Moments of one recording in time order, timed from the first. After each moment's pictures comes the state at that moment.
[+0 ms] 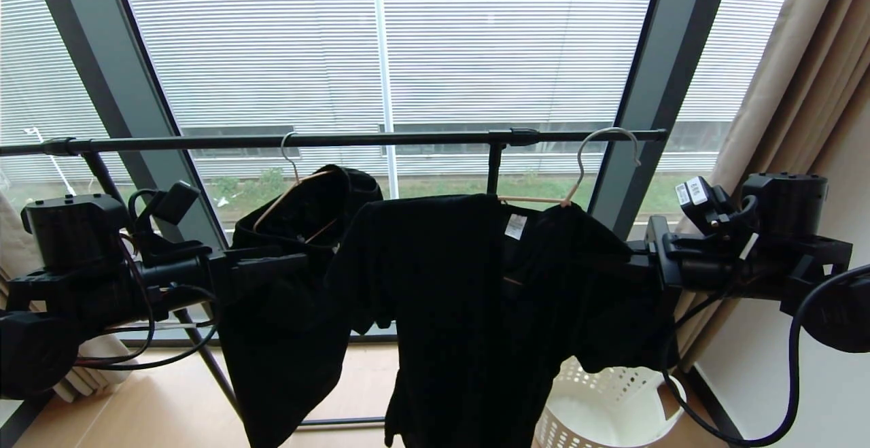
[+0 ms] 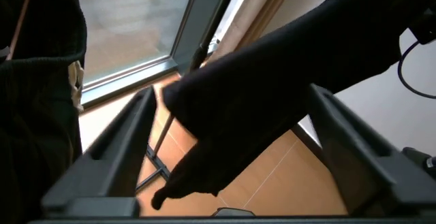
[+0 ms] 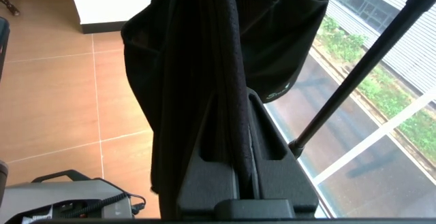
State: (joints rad) left arm 0.05 1.76 -0.60 -0.85 -0.89 -0.13; right arm 0.09 1.82 -0.76 -0.70 1.07 -0.40
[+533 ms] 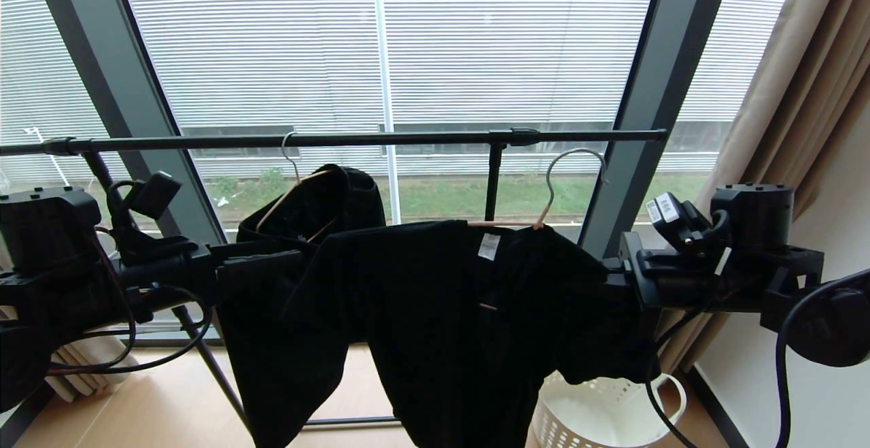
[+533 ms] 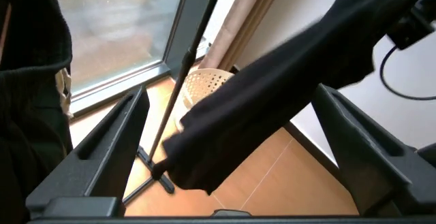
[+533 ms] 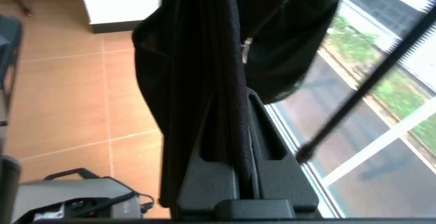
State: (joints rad) left arm 0.03 1.67 -0.57 -0.84 -0.90 -0.14; right arm 0.20 1.83 -0.73 -0.69 1.06 -0.40
